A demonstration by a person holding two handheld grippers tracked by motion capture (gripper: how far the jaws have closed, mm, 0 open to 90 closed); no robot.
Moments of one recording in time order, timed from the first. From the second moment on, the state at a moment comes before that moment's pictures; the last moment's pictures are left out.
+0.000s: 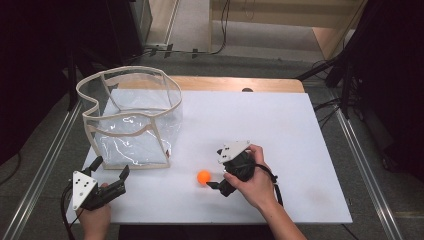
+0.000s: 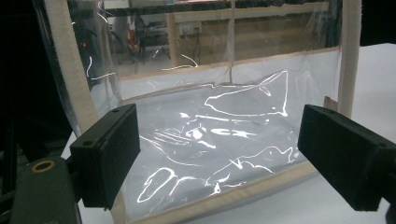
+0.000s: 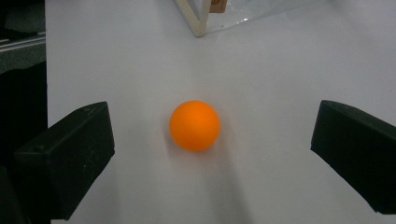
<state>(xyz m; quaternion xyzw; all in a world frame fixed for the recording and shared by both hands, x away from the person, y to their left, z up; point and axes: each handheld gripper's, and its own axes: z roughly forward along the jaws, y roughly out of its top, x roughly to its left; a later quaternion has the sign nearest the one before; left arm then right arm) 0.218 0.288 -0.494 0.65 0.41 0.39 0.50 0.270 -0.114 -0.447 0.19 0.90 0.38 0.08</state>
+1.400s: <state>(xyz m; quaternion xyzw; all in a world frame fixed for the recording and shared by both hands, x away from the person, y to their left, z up) 0.219 0.288 -0.494 0.65 0.41 0.39 0.50 0.281 -0.082 -0.467 0.17 0.93 0.33 0.03</state>
